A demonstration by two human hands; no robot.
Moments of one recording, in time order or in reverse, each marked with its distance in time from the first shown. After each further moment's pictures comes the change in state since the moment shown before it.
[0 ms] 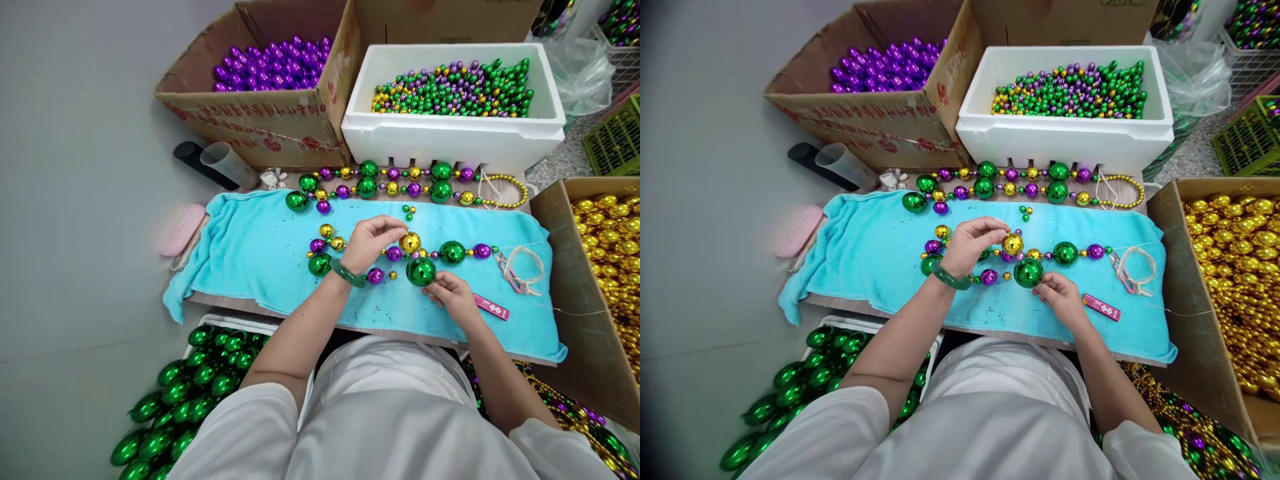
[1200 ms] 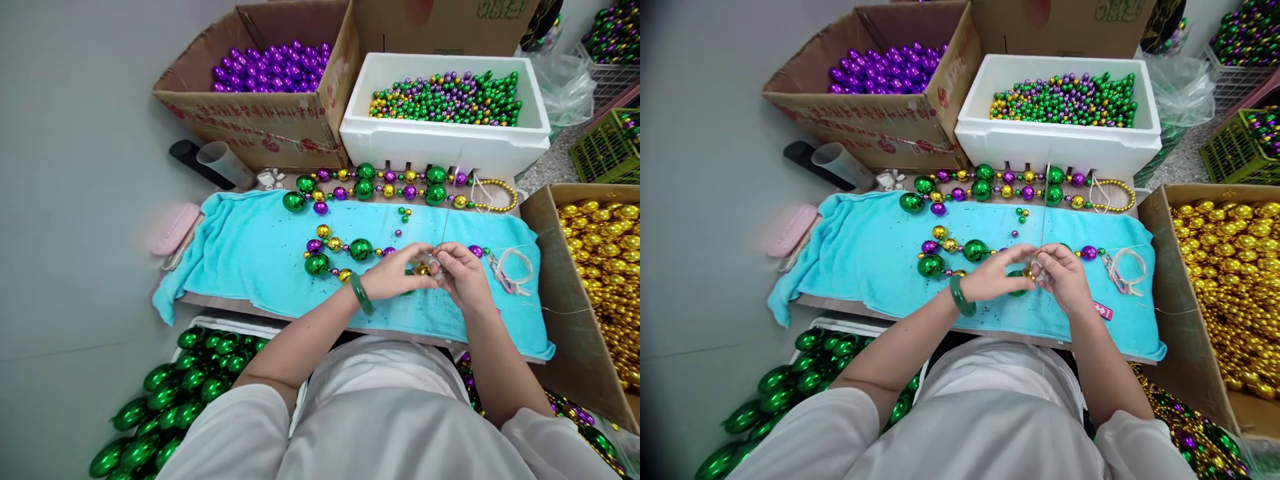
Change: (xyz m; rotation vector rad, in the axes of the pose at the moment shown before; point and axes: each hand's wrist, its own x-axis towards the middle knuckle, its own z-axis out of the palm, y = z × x) left_hand -0.020 -0.011 0.027 0.284 -0.462 0.028; right_hand 0.004 -0.073 0.009 0.320 -0.028 -0.106
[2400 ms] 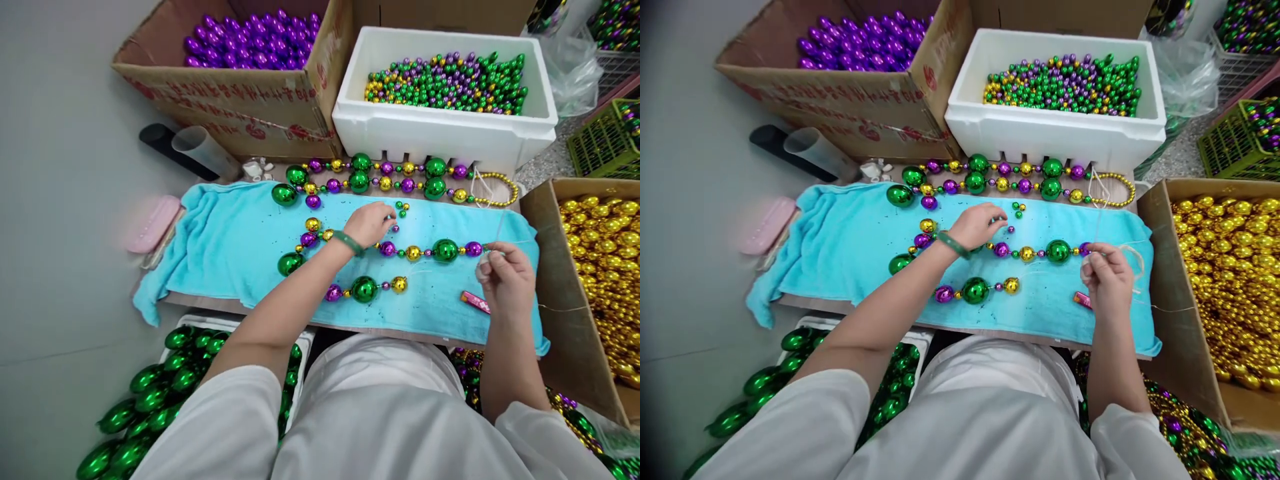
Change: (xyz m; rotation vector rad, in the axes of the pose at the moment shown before) left_hand 0.048 -0.035 -0.069 0.898 0.143 -0.106; right_hand -0.011 -0.010 -0.056 -0.014 0.325 -0.316
